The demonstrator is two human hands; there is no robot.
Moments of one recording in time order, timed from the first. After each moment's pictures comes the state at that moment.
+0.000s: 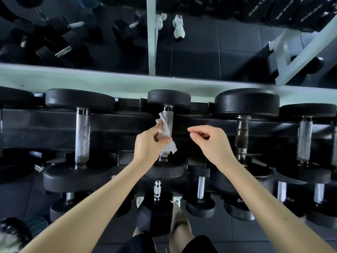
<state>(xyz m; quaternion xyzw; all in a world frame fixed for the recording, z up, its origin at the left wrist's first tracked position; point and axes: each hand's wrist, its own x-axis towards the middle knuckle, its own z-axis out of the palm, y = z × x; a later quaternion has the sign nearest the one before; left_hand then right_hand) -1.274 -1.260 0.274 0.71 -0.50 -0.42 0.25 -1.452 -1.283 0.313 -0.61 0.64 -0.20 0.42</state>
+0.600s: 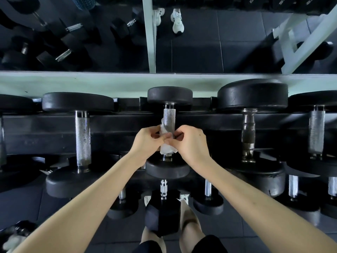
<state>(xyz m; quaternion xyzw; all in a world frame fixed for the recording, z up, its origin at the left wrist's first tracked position) -1.259 -1.271 0.266 0.68 -0.37 -0.58 0.26 -1.398 -1.275 0.291 -0.63 0.65 -0.13 0.40</state>
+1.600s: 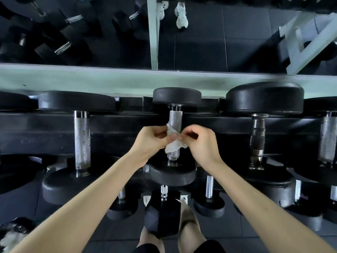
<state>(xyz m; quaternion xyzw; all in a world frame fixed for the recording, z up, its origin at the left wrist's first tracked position) -1.256 -1.282 0.266 0.64 -0.36 -0.62 0.29 -1.410 -1.289 0.274 -0.58 0.62 -0.25 0.47</state>
